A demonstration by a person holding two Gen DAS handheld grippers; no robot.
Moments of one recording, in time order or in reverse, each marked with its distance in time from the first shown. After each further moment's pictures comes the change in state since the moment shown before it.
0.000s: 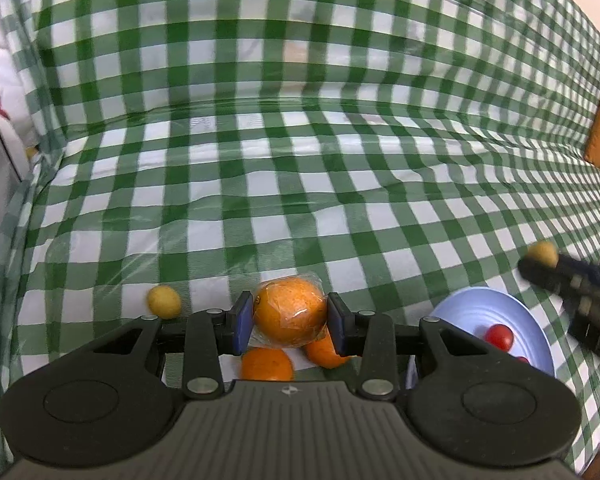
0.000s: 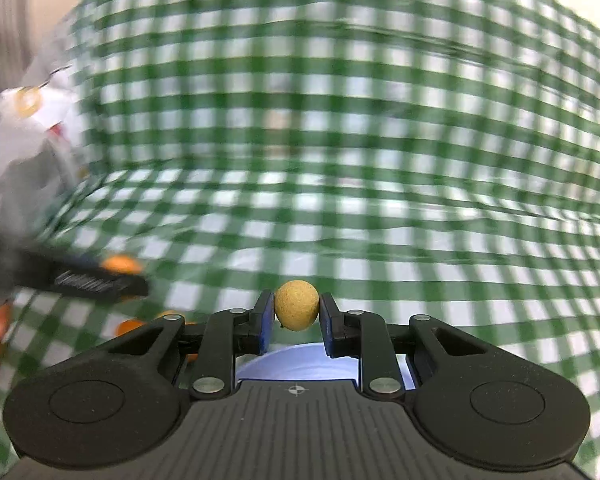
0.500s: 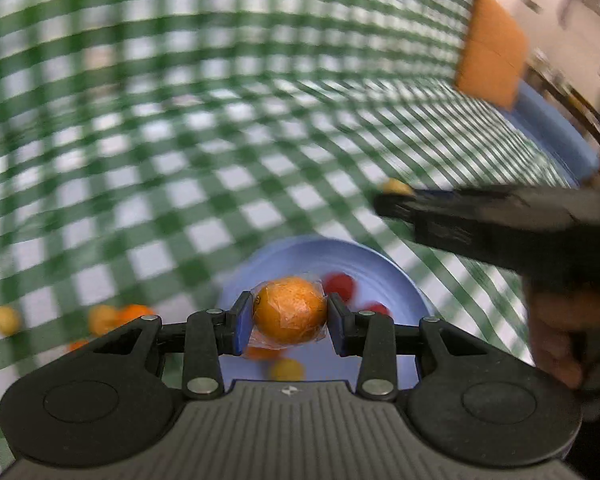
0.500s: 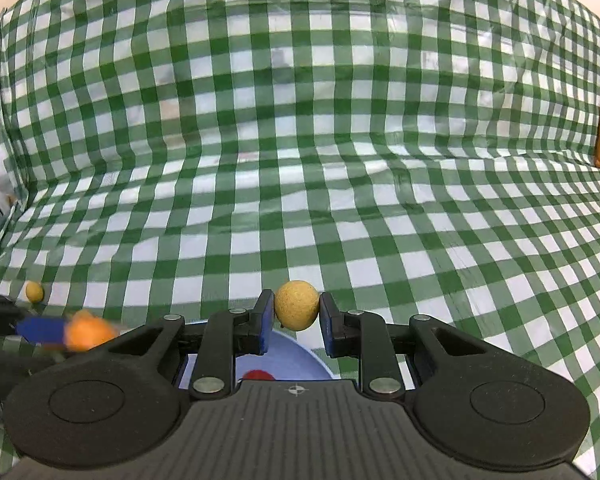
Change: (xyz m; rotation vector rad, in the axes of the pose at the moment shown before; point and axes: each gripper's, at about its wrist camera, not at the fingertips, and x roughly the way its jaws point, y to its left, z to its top) left arm -0.014 -0.101 -0.029 0.275 0.042 -0.325; right arm 0.000 -0.073 -0.020 0.145 0.076 -0.103
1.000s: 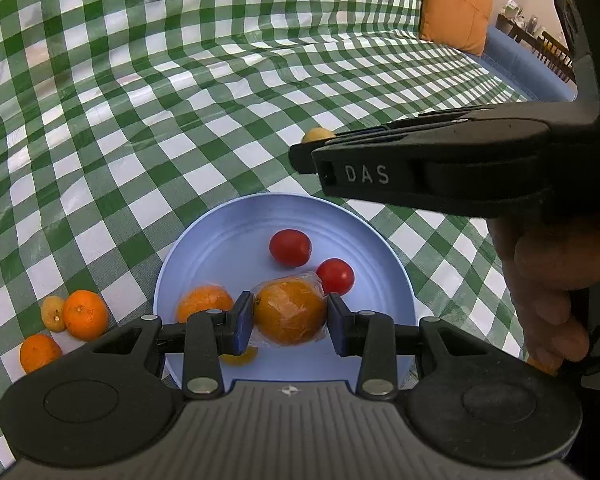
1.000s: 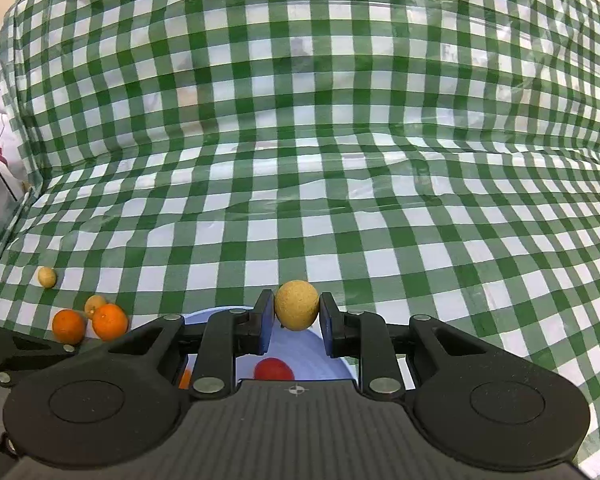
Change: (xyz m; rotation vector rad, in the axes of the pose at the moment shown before) left arm 0.024 -0.029 -0.012 0.099 0.083 -0.019; right arm 0.005 0.005 -0.002 -0.020 0.023 0.052
